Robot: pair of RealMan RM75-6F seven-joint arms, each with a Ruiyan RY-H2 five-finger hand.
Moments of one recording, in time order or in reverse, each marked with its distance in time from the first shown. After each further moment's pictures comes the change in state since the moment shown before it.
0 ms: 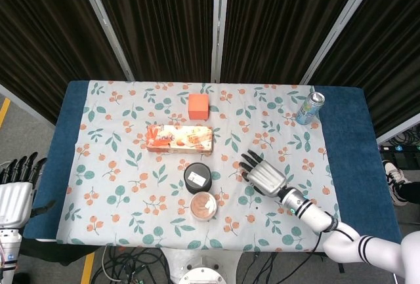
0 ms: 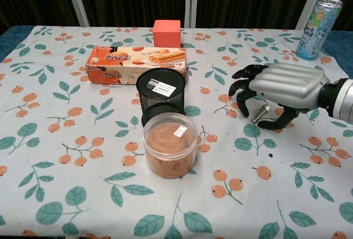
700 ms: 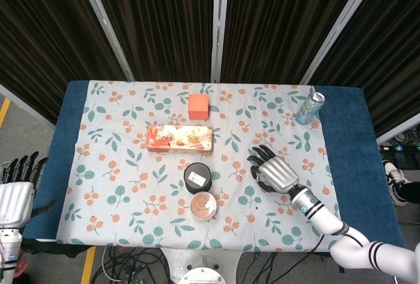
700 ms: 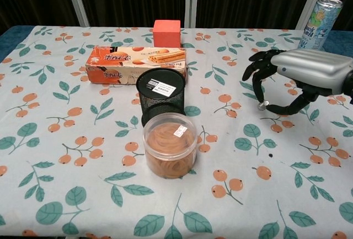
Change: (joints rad) left arm -0.003 -0.005 -0.001 0.011 0.010 0.000 -0.008; right arm -0.049 0.075 0.004 -0.079 0.072 0.102 0.250
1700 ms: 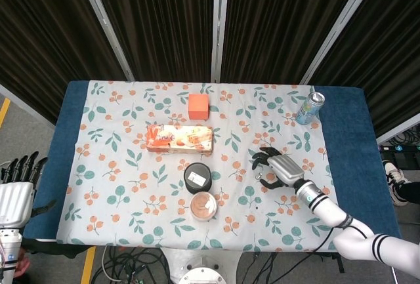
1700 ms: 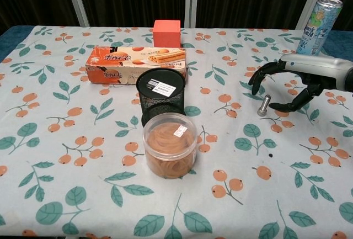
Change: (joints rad) left arm 0.003 0.000 0.000 0.003 0.003 0.007 -0.004; right arm 0.047 0.035 0.003 0.021 0.085 -0.148 0.337
